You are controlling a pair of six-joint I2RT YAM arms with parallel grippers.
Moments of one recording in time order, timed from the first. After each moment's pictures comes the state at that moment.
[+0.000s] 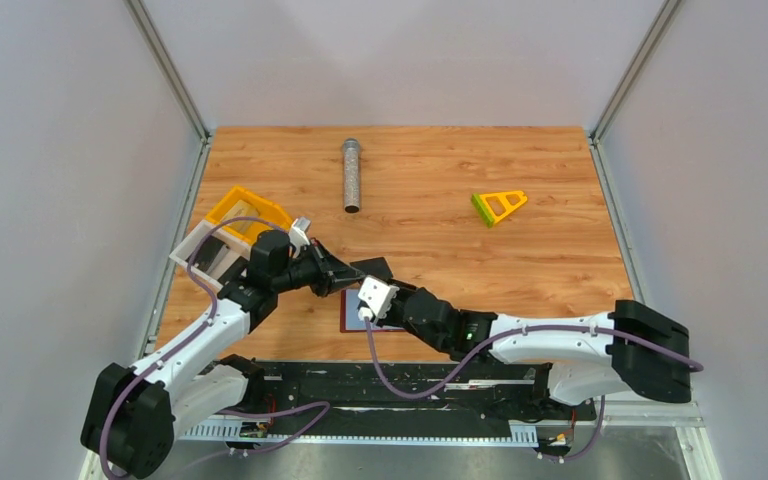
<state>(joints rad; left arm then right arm) -0.42 0.97 0.48 0.02 0.56 -1.26 1.28 1.33 0.62 0.40 0.41 -0.44</state>
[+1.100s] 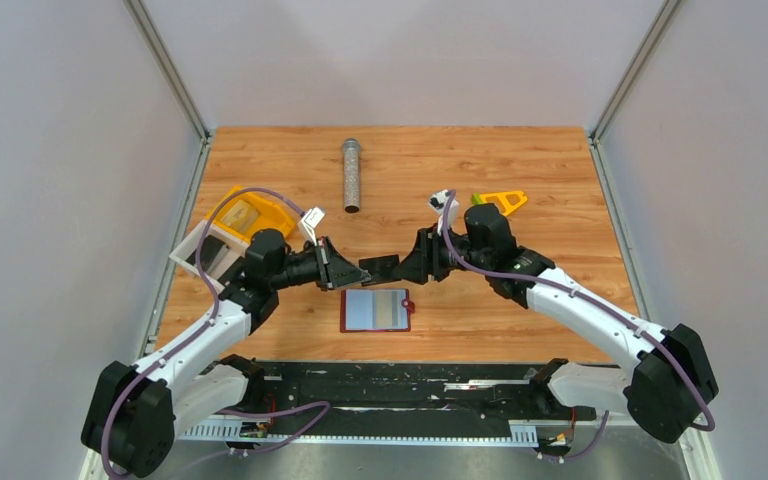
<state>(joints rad) -0.42 0.98 0.46 0.26 0.76 -0.84 0.67 1.19 0.81 -0.07 -0.51 0.51</state>
